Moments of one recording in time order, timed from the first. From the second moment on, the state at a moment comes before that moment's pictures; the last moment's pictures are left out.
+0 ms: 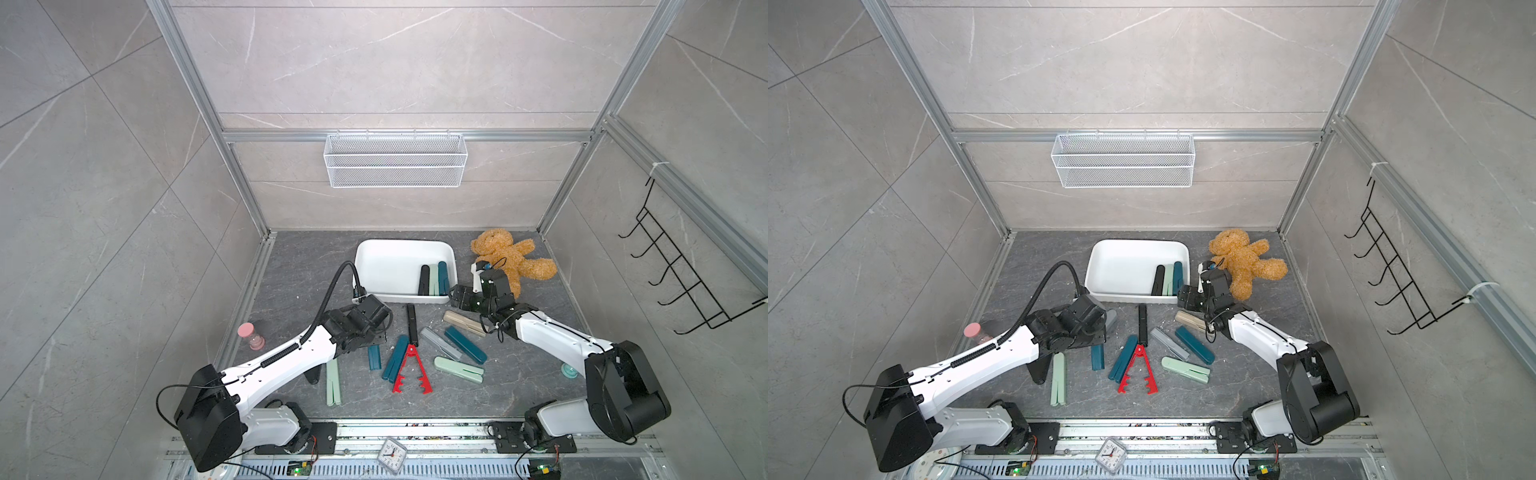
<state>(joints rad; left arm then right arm) -0.84 1.29 0.99 -0.77 -0.23 -0.83 0.35 1.43 0.77 -0.02 -0.07 0.45</state>
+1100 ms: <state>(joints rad) -0.55 2.18 1.92 -0.65 0.11 -0.39 0.35 1.44 0.77 -0.01 -0.11 0.47</state>
